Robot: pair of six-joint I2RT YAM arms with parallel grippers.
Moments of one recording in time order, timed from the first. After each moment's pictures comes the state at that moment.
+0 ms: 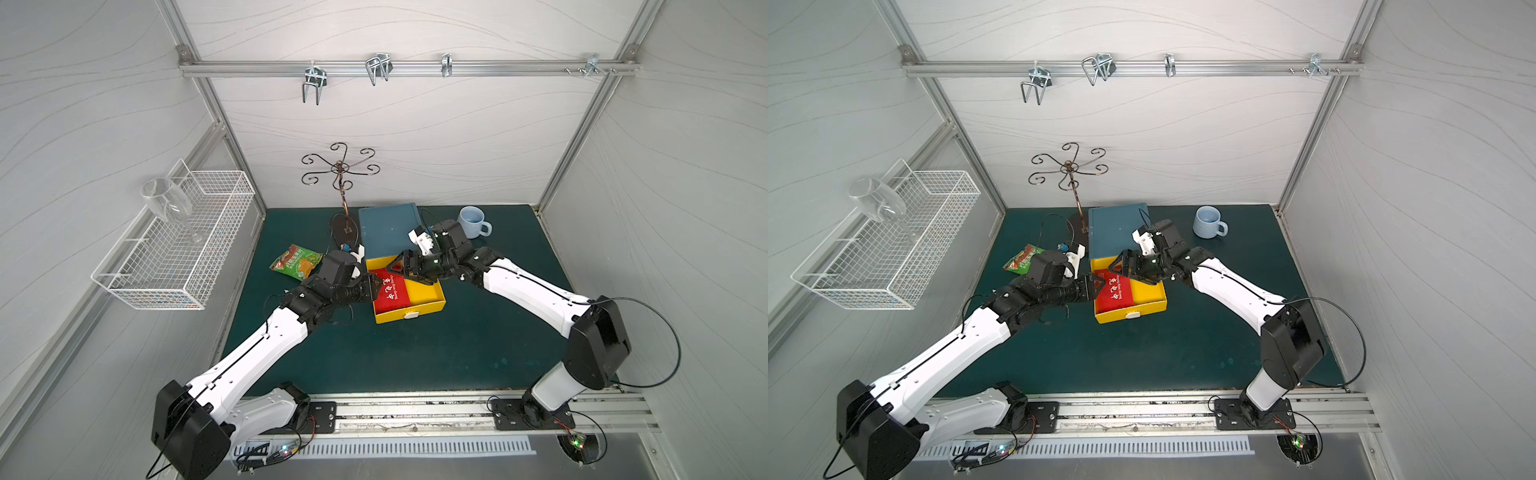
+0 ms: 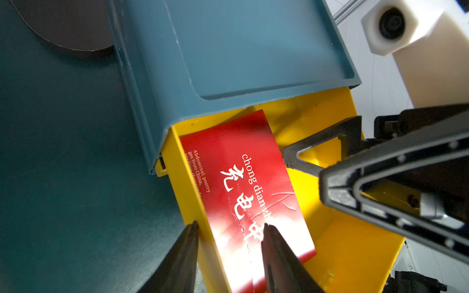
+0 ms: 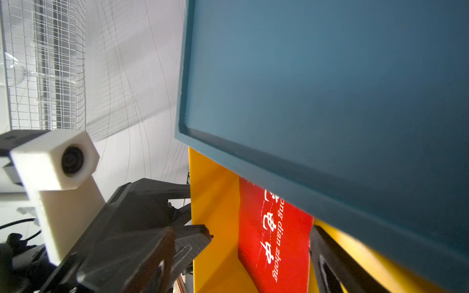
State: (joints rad) left arm -0.56 1.11 0.92 -0.50 0.11 -0.56; right arm 0.72 1.60 1.29 -0.34 -0.58 0.77
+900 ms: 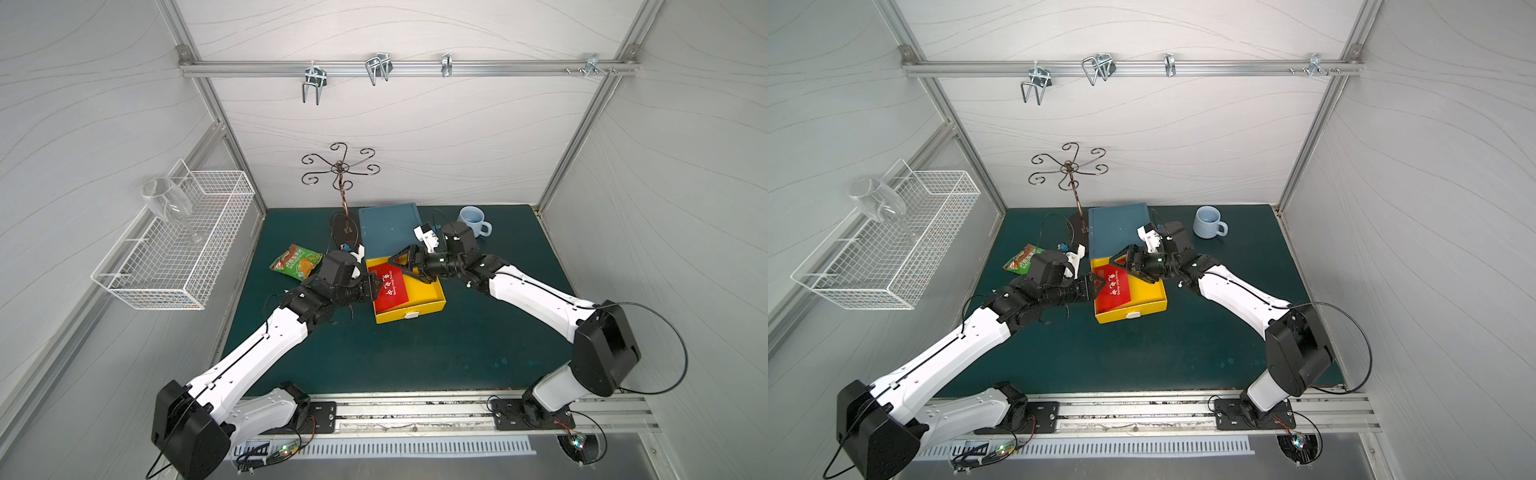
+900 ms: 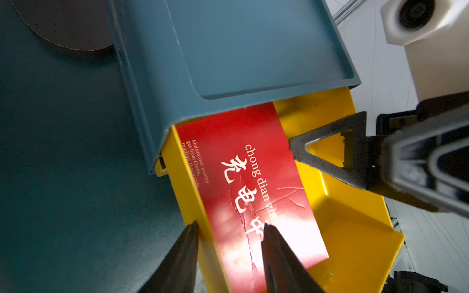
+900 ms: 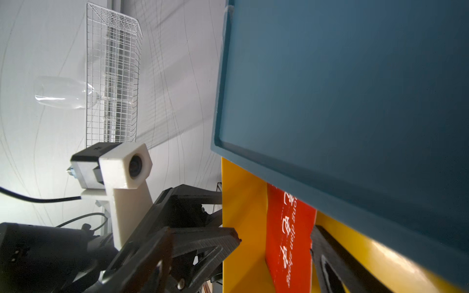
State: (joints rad) left arm -0.56 1.11 0.92 -0.50 0.11 -0.56; right arm 0.69 1.55 1.16 -0.08 -0.65 0.93
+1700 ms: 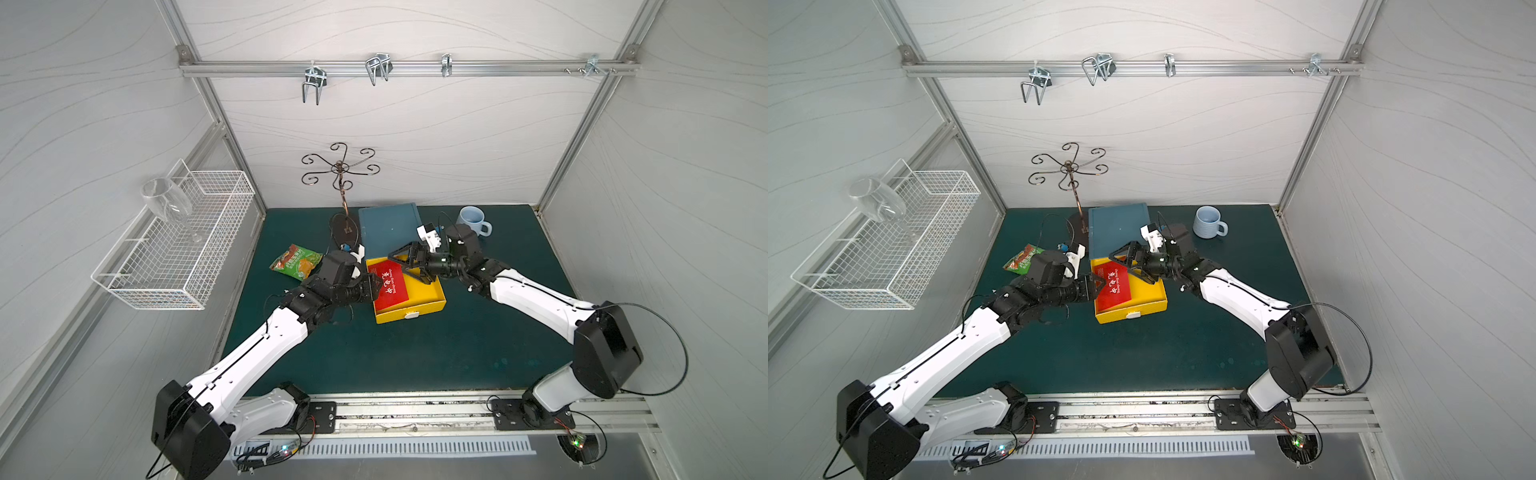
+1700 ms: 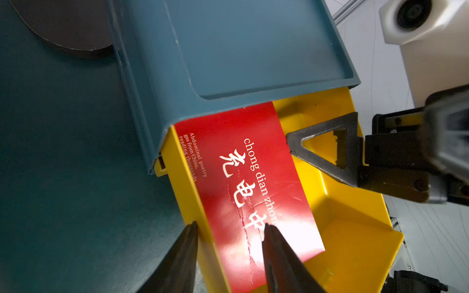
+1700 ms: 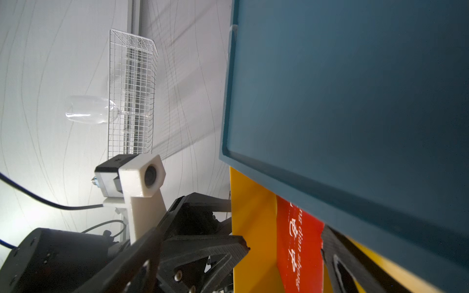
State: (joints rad) left arm -0.56 1.11 0.92 -0.50 0.11 -0.56; right arm 0.68 1.54 1.10 0.06 -0.65 1.03
